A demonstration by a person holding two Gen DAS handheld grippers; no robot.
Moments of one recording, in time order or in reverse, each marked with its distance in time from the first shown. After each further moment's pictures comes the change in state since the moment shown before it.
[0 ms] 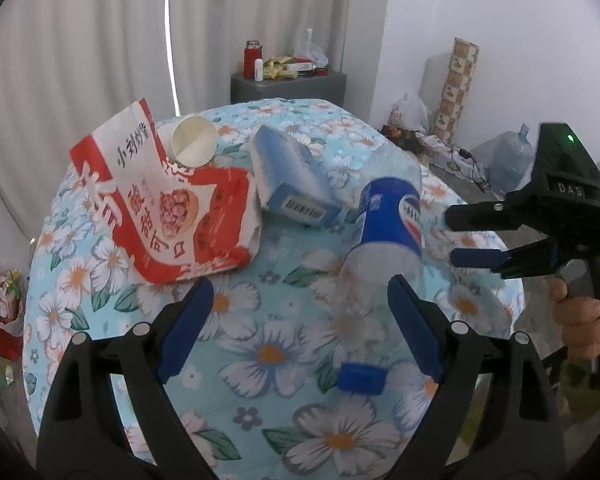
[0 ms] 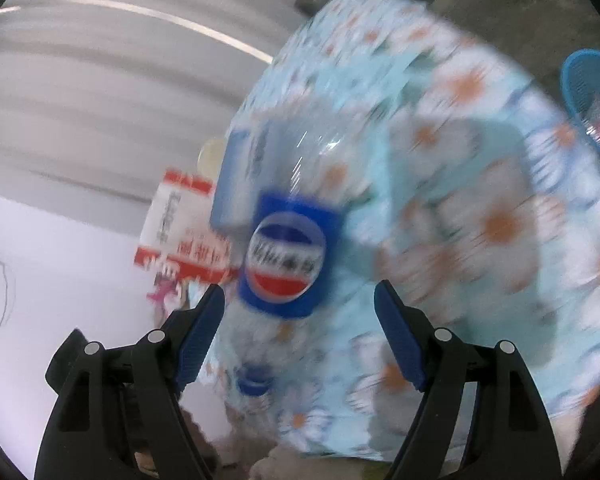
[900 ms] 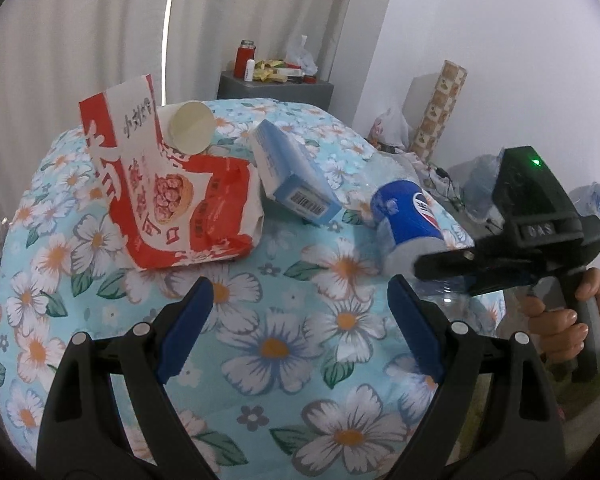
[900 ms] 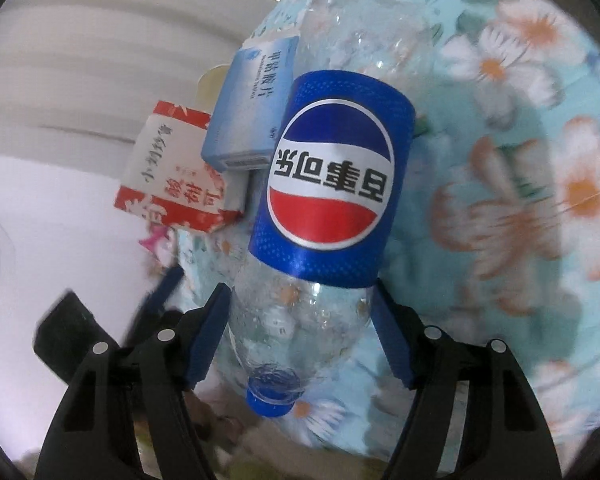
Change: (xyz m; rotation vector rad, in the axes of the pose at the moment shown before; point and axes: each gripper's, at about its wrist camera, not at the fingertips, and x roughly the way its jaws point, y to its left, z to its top) left arm 0.002 0.027 -0.011 -0.092 -0.039 -0.123; right arm 0.018 -0.001 0.005 -0.100 0.165 -0.070
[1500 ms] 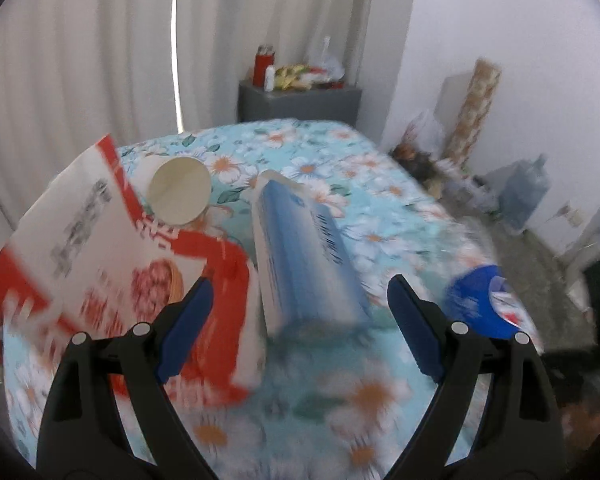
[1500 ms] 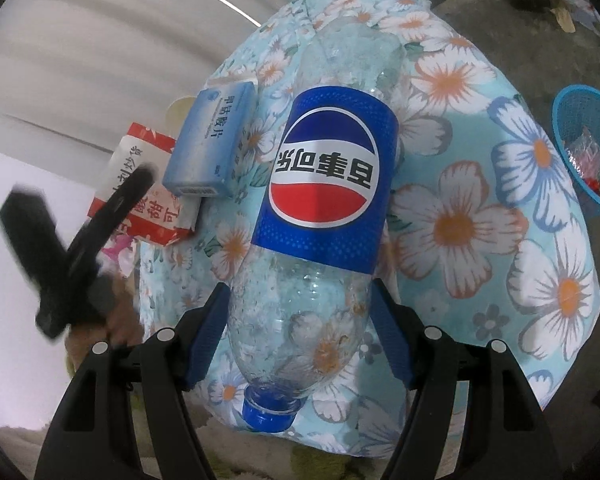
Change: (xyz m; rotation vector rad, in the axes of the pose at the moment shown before) left arm 0.091 -0.006 0.094 0.021 0.024 0.159; right arm -0.028 -0.027 0.004 -0.017 -0.086 -0.098
